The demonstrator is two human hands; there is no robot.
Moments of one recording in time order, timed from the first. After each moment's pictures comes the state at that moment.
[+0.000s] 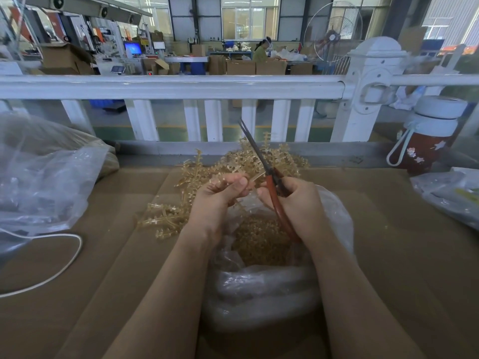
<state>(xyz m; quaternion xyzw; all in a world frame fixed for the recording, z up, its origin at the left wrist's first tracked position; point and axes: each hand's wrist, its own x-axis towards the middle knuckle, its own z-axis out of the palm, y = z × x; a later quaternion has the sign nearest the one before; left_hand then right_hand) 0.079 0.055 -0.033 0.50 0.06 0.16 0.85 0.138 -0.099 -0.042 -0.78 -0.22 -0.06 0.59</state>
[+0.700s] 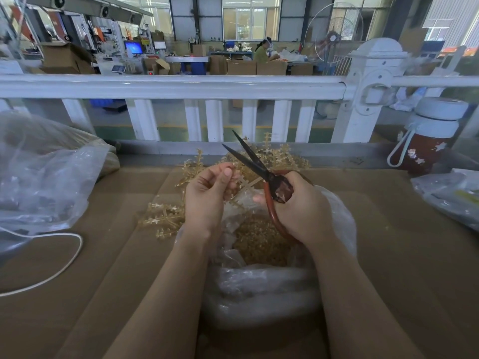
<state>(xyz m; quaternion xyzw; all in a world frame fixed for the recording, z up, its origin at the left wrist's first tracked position) 0.083 0.062 -0.038 0.57 0.05 0.31 0.76 0.133 -0.105 -0.044 -0.87 -0.23 -0.18 0.40</state>
